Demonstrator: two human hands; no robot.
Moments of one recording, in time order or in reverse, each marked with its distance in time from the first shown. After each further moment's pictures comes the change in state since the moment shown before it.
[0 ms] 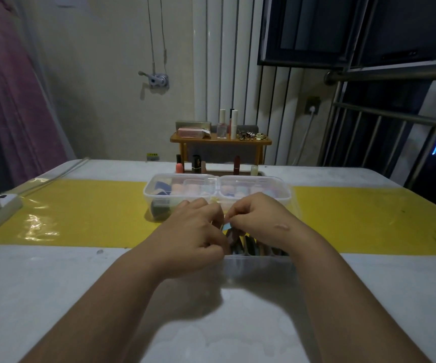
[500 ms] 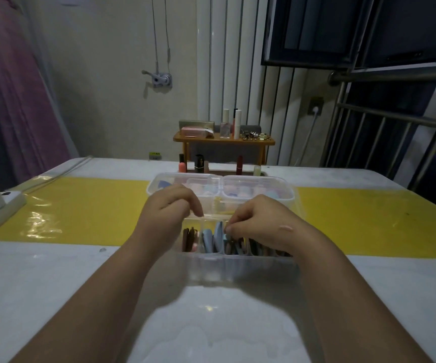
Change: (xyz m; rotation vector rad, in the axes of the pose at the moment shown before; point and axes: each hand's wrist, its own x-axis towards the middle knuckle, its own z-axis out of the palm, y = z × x) left_hand -0.003 -0.023 0.000 -0.832 0.544 -0.355; right_hand -0.006 -0.005 -0.004 -0.079 -0.049 0.016
